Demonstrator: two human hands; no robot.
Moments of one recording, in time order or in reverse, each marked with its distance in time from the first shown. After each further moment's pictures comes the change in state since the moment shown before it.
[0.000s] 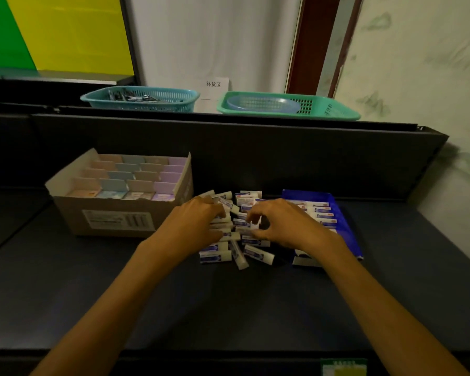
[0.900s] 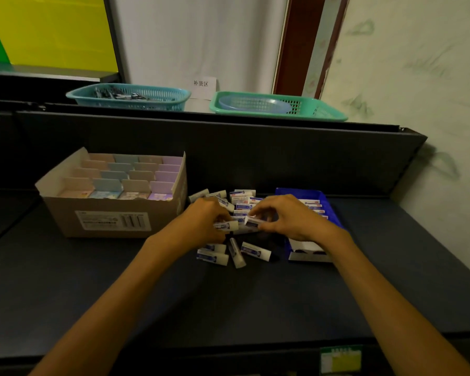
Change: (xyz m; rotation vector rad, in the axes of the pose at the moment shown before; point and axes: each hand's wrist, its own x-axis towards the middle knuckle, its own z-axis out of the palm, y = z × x) left_hand 0.014 -0.001 0.005 -0.149 -0.129 0.082; right_hand -0.010 0.009 -0.010 0.166 0.001 0.049
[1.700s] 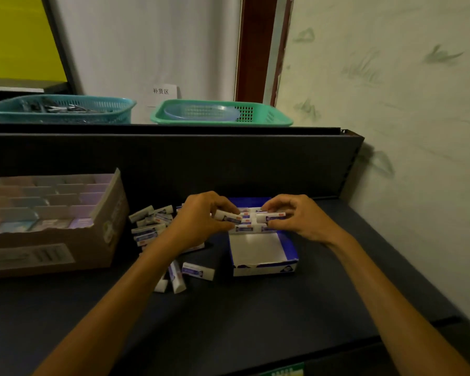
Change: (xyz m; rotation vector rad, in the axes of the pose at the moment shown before) left_hand 0.074 0.080 0.017 -0.346 0.208 0.086; right_hand -0.064 0.098 -0.049 0.456 0.220 0.164
